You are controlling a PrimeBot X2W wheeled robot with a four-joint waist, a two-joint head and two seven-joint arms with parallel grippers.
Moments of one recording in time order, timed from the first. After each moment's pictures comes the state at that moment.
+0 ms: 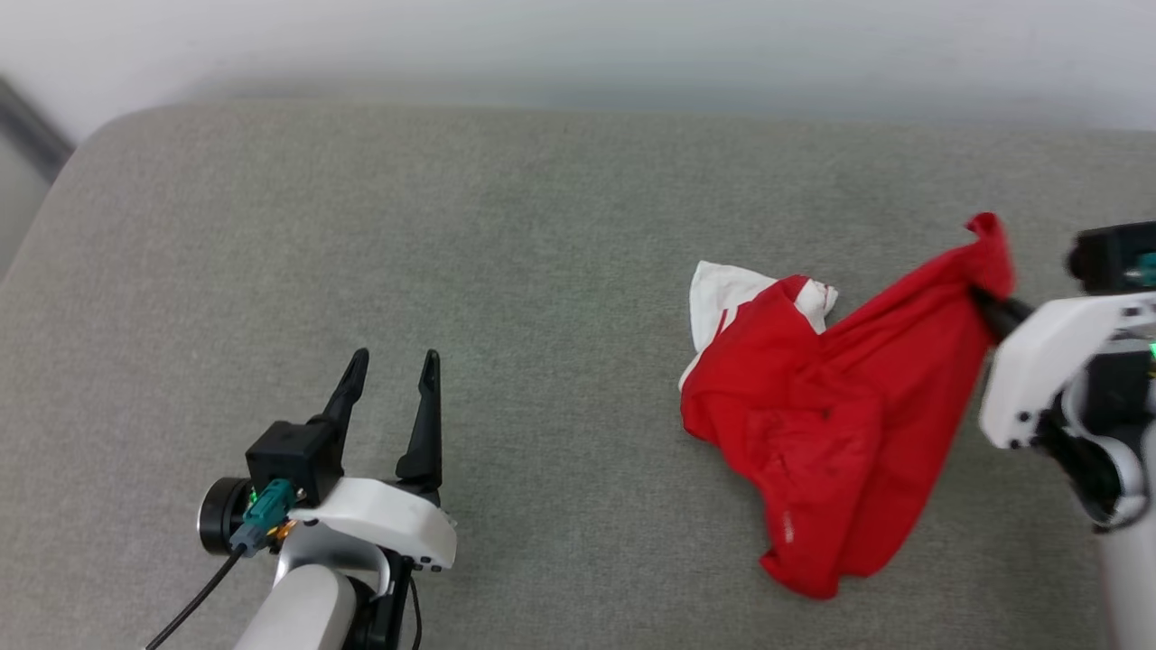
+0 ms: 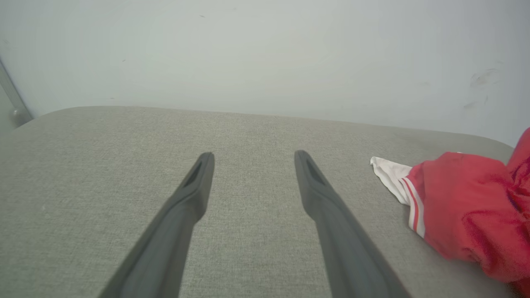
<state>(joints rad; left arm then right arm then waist) -0.23 0.23 -0.34 0.18 -0.44 0.13 -0.24 -0.44 -0.24 0.02 0.25 0.30 0.13 0.53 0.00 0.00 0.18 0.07</state>
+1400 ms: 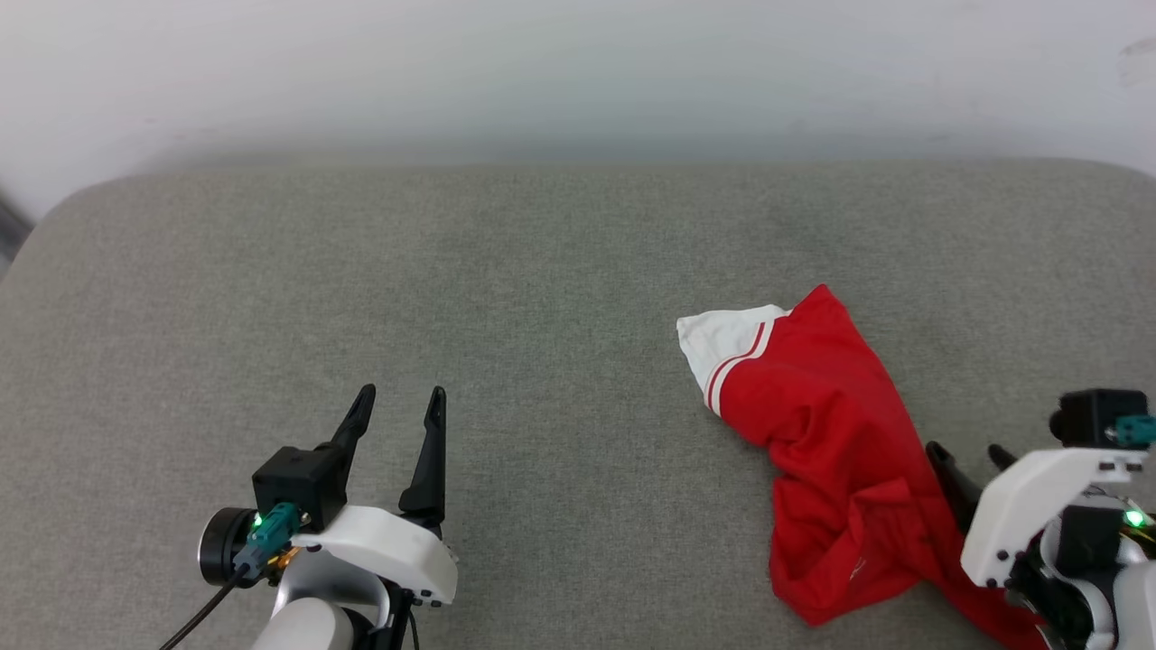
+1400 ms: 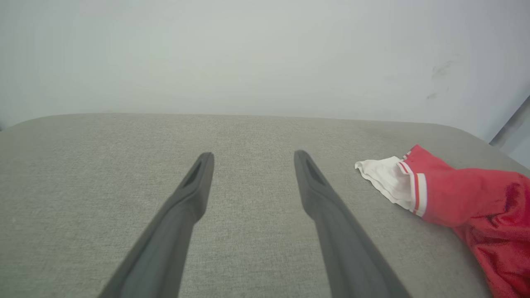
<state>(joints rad) -0.15 0.28 -0.37 0.10 -0.46 0.18 -0.16 -0.15 -0.12 -0.14 0.14 0.27 0.13 0.52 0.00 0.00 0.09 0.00</state>
